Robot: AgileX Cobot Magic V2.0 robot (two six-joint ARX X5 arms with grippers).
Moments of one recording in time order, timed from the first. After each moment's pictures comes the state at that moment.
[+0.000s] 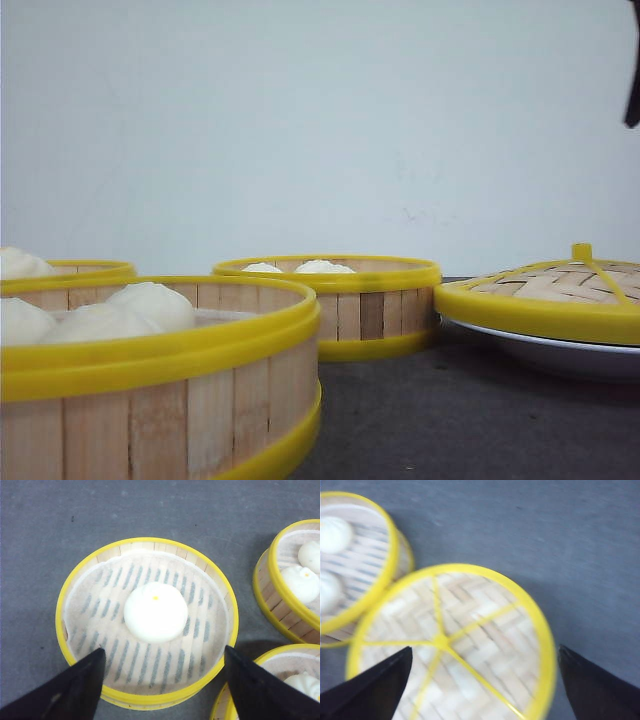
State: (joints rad) left arm -0.04 0.71 0.79 -0.67 0.05 -0.04; right arm 0.09 0.94 0.84 -0.59 -0.18 0.09
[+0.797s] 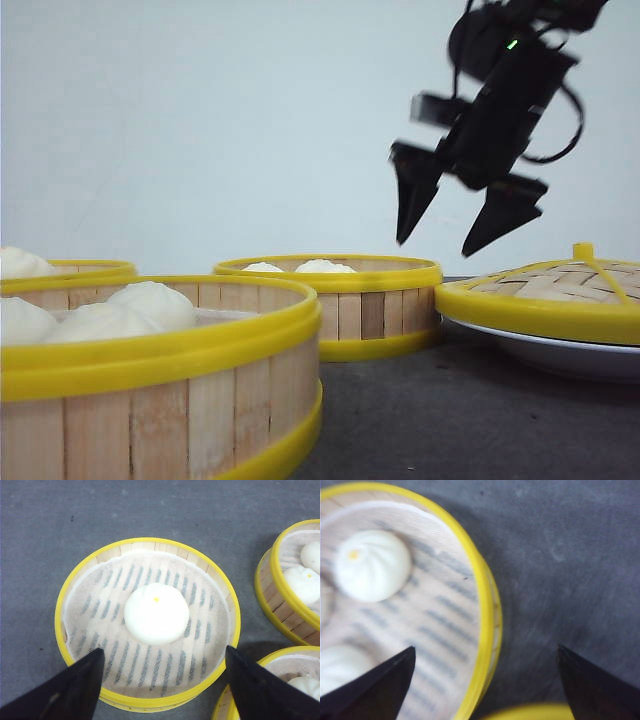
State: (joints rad) left arm -0.04 0.73 0.79 -0.66 0.05 -0.04; right arm 0.34 1.85 1.39 -0.50 -0.17 0.11
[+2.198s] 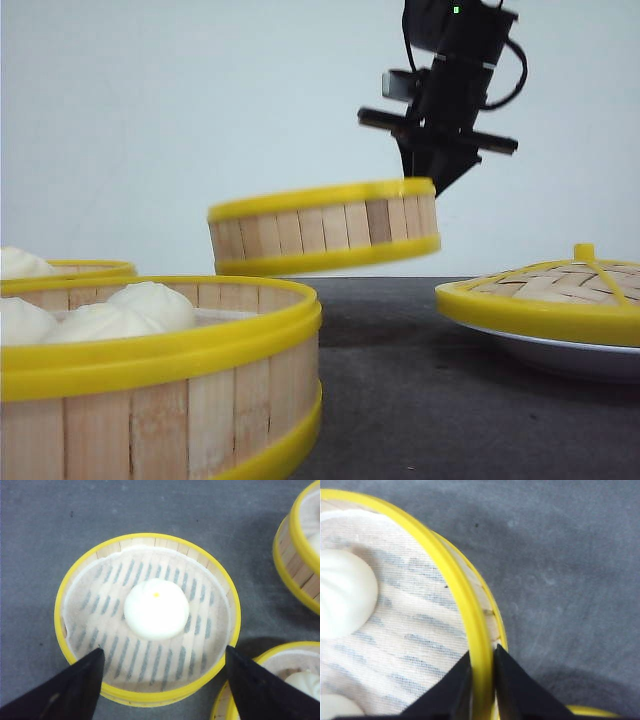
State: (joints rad) left arm -0.04 0.73 0.79 -0.68 0.05 -0.04; right arm 0.38 1.95 1.79 -0.86 -0.10 0.24
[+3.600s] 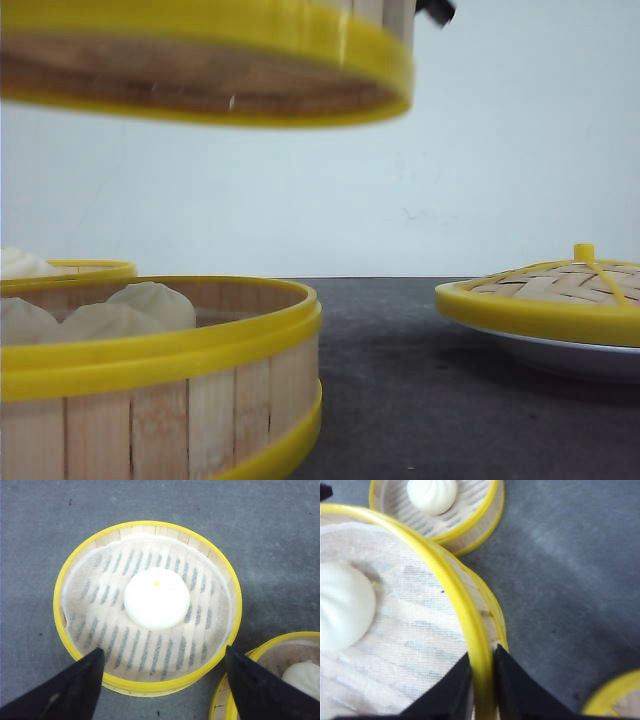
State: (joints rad) left arm -0.04 0.73 0.79 -0.71 0.05 -0.04; right arm 0.73 1.54 1.50 -0.86 -0.27 0.10
